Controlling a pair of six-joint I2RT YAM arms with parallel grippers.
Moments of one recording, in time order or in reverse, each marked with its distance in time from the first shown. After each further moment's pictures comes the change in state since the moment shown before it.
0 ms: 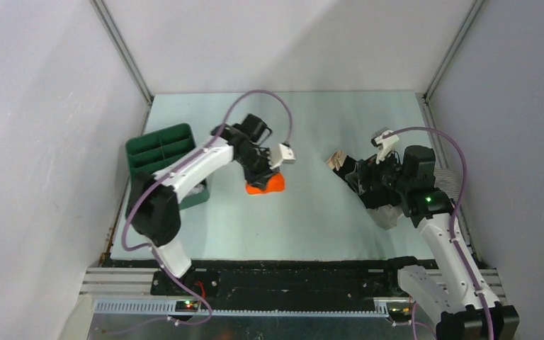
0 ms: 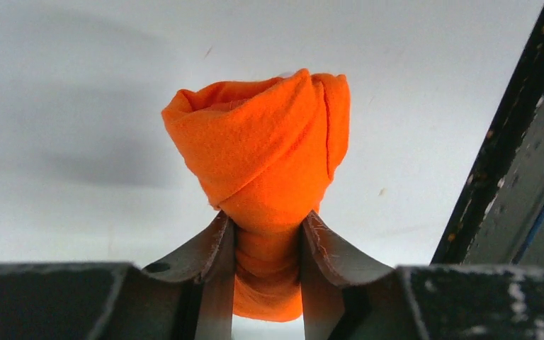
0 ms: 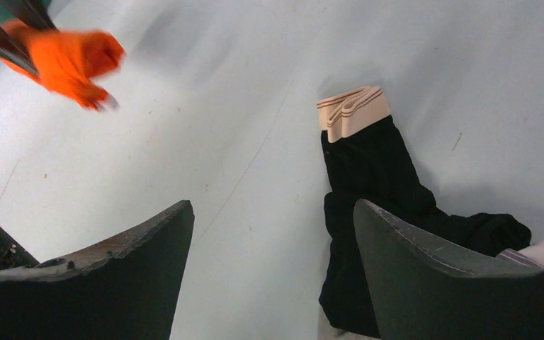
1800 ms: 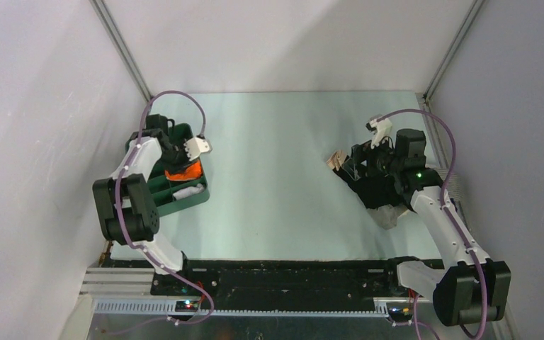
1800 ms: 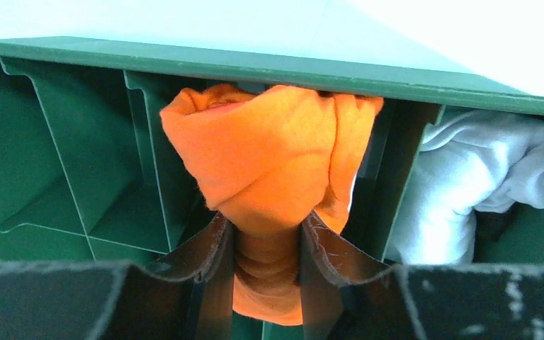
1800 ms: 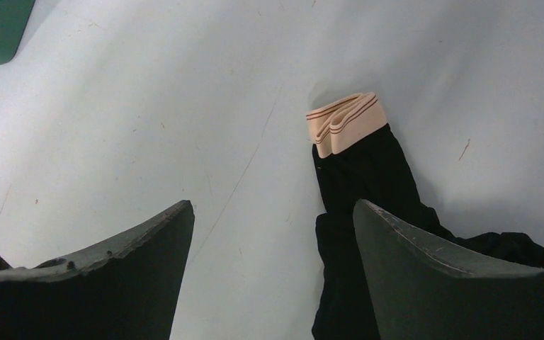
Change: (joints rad) left arm 0.775 -0.064 -0.175 0.098 -0.140 0.604; right arm -0.018 0.247 0.091 0.081 -0.008 0.045
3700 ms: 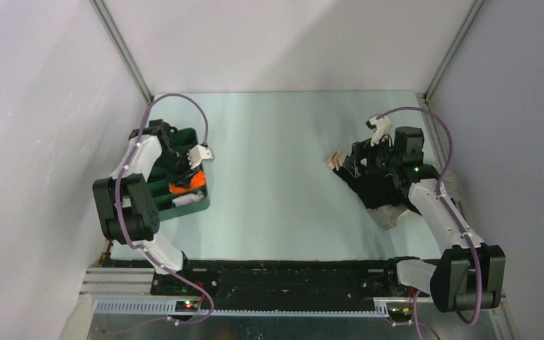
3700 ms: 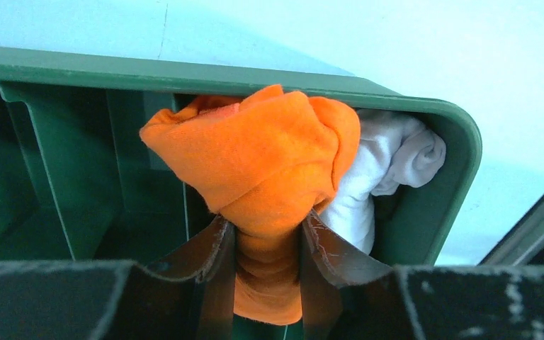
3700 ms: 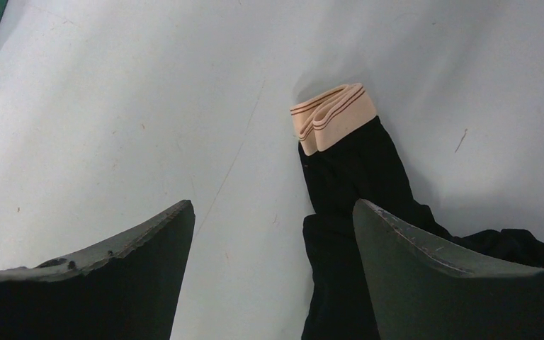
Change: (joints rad) left arm -0.005 -0.015 -0.025 -0.234 0.079 0.042; right arm -0.026 0.085 0.004 0.037 -0.002 -0.002
